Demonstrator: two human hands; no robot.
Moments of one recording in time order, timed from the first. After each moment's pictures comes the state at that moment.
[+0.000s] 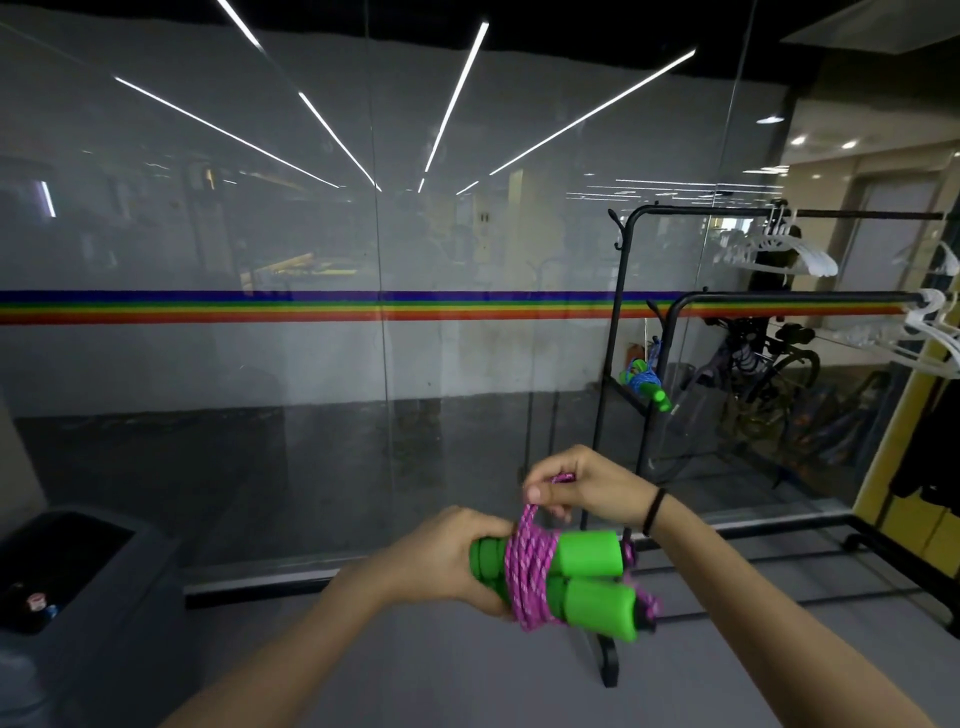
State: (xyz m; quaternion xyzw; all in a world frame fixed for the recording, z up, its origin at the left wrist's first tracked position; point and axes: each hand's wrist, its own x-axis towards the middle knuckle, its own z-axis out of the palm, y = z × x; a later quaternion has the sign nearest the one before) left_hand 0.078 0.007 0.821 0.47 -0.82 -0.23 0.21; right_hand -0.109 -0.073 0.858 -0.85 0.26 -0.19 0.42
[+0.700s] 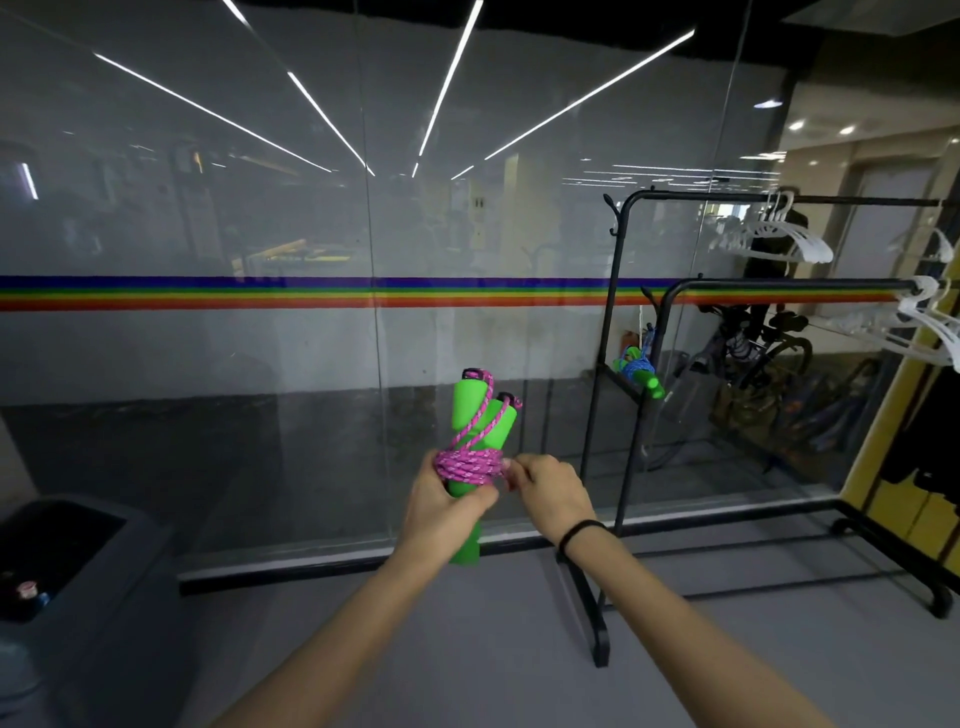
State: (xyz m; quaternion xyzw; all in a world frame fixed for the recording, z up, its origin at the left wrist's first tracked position) left_hand 0.050 -0.014 0.810 0.62 -0.45 -0.30 0.58; right_hand -0.069 -0.084 0.803 -0.78 0.52 -0.30 0.20
